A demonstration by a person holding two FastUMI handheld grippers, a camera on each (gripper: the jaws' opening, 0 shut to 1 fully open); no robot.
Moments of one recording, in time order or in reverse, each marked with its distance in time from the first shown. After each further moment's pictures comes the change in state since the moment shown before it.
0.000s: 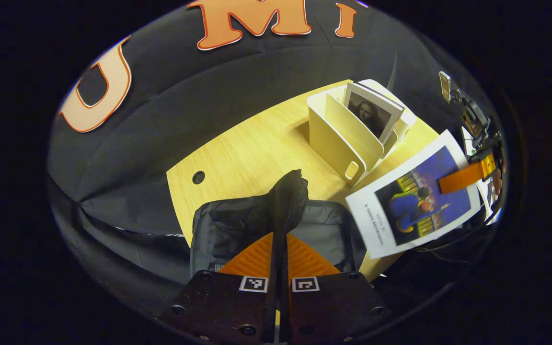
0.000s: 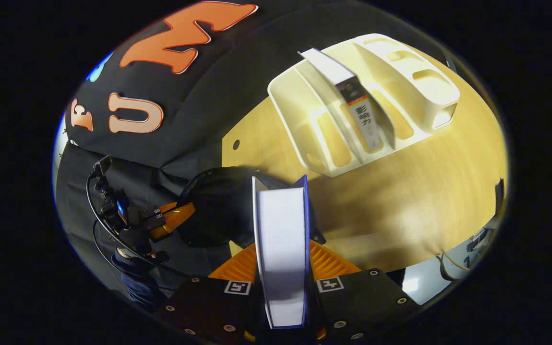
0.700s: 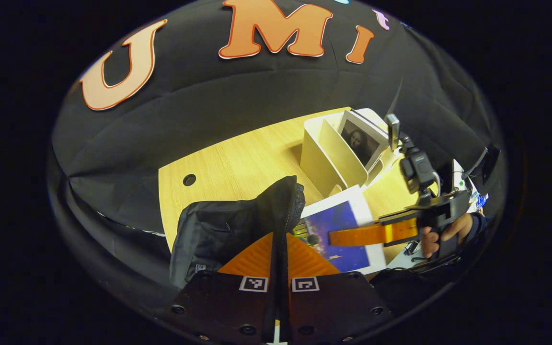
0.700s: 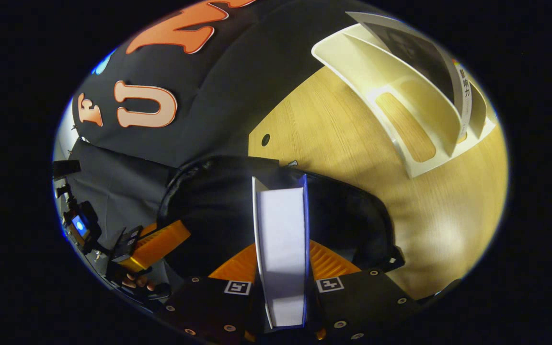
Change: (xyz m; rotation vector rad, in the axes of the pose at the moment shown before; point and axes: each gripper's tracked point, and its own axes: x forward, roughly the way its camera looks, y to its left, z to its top) left arm -0.017 -0.018 0.005 -0.142 -0.155 -0.074; right arm 0.137 0.058 0.000 -0.002 -0.035 0.152
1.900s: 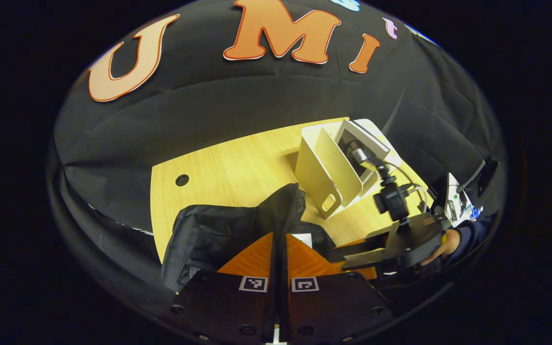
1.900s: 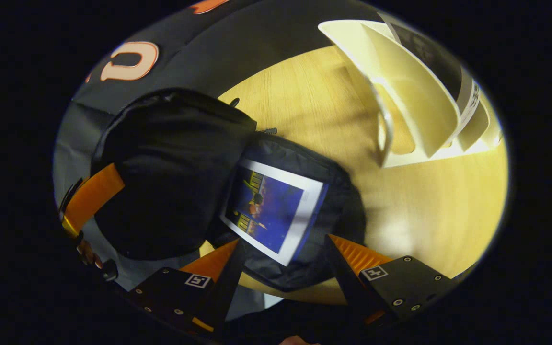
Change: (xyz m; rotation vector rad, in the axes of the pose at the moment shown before) left arm 0.013 -0.011 0.000 -0.090 -0.034 -0.028; right arm -0.018 -0.079 -0.018 -0.254 0.135 -0.351
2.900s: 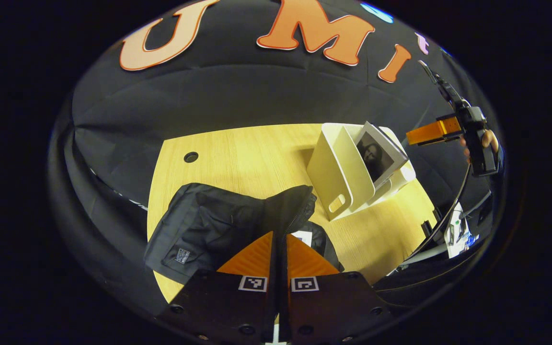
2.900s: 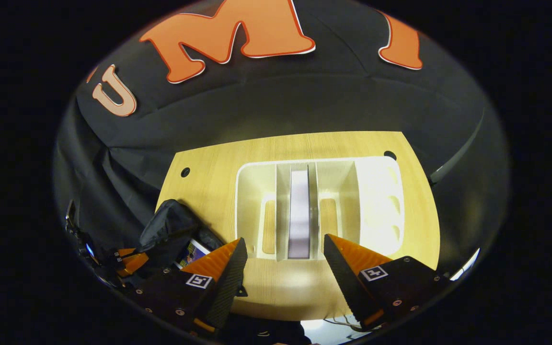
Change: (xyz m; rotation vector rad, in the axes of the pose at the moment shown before) left arm 0.018 0.003 -0.025 -0.175 0.001 0.068; right arm -0.184 -0.119 0.215 -0.145 -0.212 -0.295
